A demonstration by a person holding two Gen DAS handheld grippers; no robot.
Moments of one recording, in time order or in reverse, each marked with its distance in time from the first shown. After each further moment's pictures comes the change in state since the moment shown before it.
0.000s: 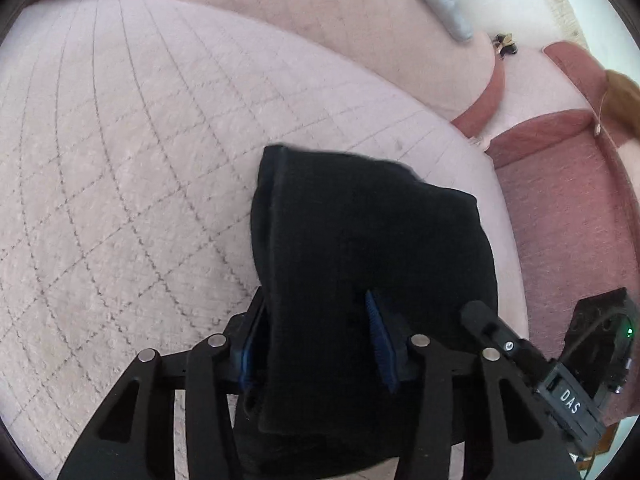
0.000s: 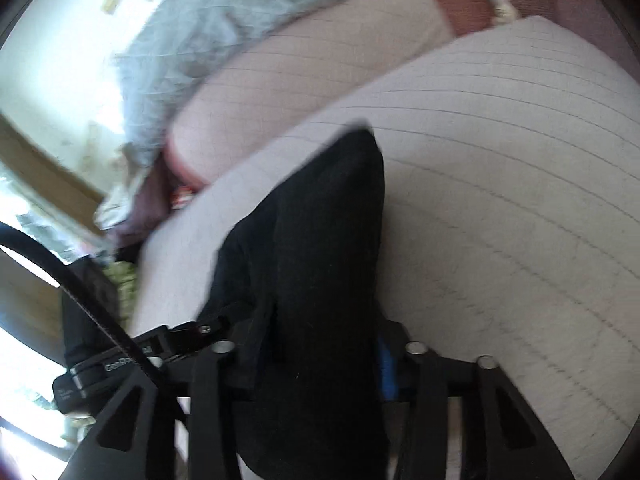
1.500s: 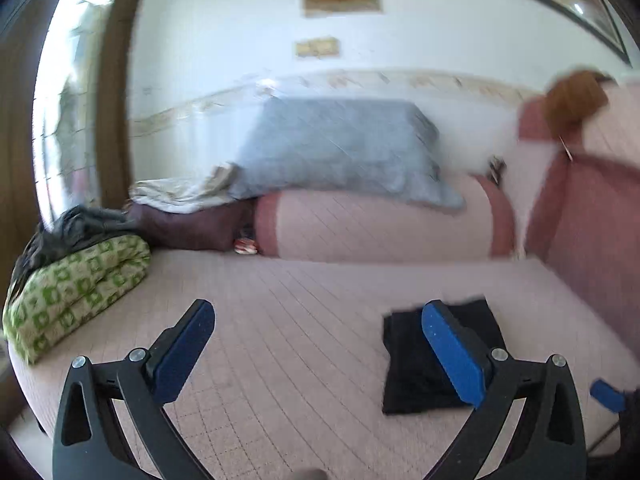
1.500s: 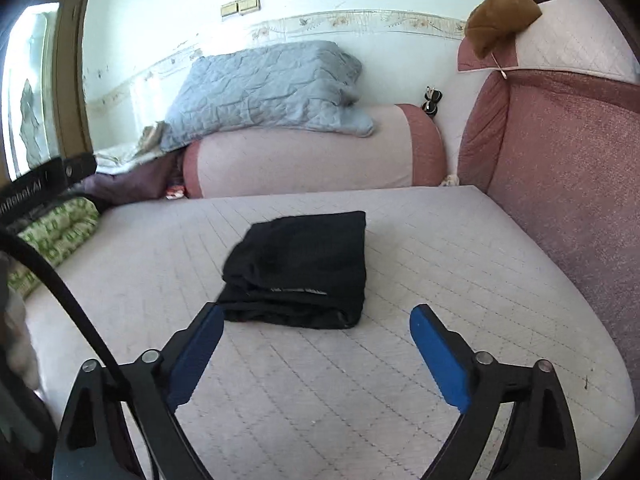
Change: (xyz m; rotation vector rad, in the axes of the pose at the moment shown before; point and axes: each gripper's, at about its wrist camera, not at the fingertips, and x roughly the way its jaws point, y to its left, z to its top) left arm -0.233 -0.055 -0.158 0.357 -0.825 0.521; right arm -0.158 0.093 -0.179 -0.428 -0.399 -0.330
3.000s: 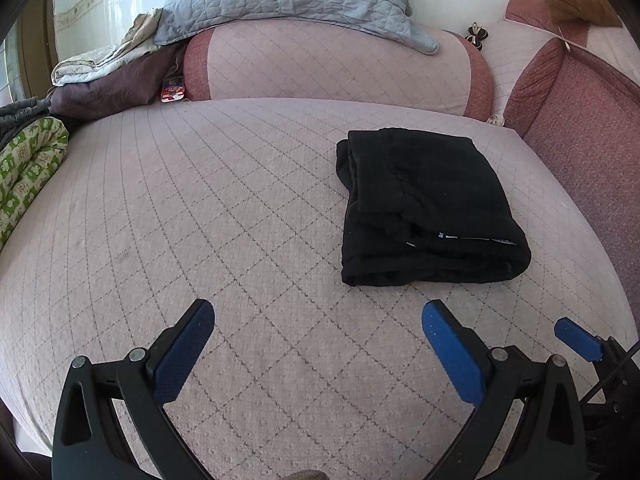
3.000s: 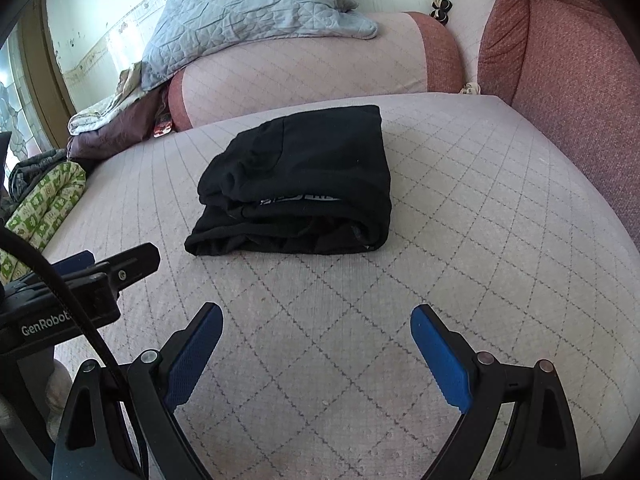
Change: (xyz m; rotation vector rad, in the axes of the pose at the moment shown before) left arm 0.090 -0.031 -0.090 -0.012 0.504 -0.175; right arm 0.073 -0.010 -0.033 0.074 0.284 0.061
